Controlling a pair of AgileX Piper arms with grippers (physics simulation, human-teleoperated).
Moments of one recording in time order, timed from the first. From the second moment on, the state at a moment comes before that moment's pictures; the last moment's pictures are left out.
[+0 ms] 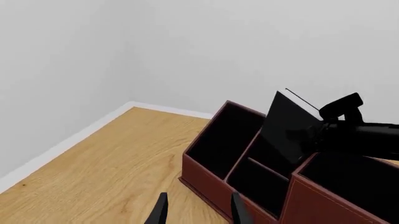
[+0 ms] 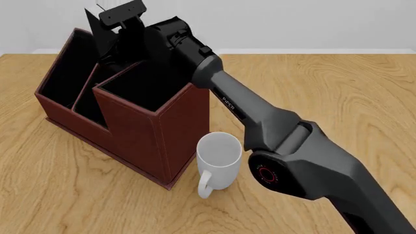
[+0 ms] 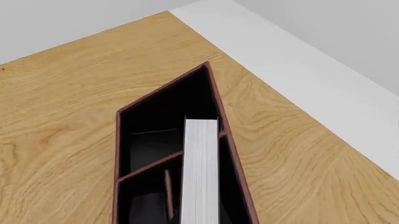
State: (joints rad) left arm 0.29 0.07 -0.28 0.21 -0.04; right arm 0.83 2.60 -2.82 0.70 -0.09
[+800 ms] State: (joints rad) left arm 0.29 0.11 -0.25 0.15 -0.04; right arm 0.80 2.62 -2.82 0.68 -0.11
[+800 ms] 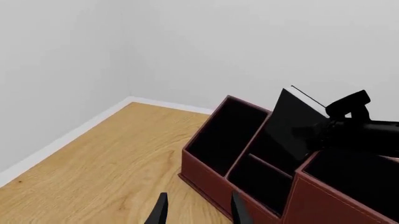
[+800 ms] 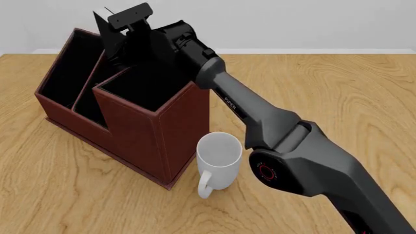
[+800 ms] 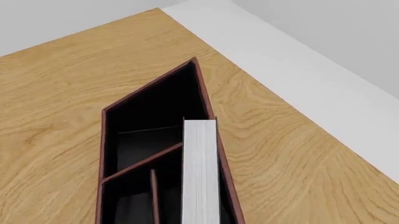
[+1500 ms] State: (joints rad) left arm 0.29 0.11 -0.26 0.16 -0.04; right arm 0.80 2.63 -2.84 0.69 -0.11
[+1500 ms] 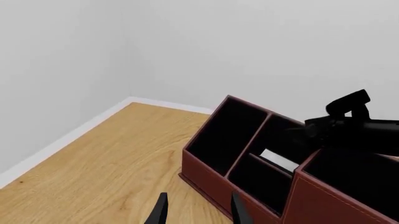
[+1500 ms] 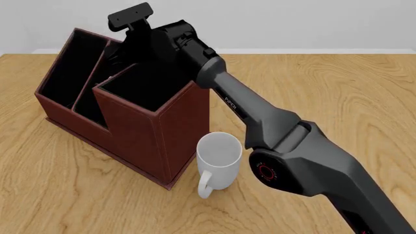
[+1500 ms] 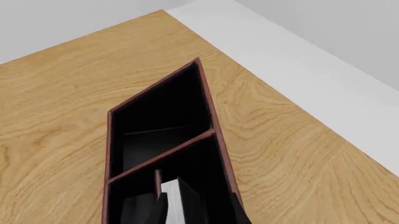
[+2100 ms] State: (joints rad) left arm 0.22 0.28 -0.24 0.02 -0.10; right arm 0.77 2.22 -2.35 0.46 -0.08
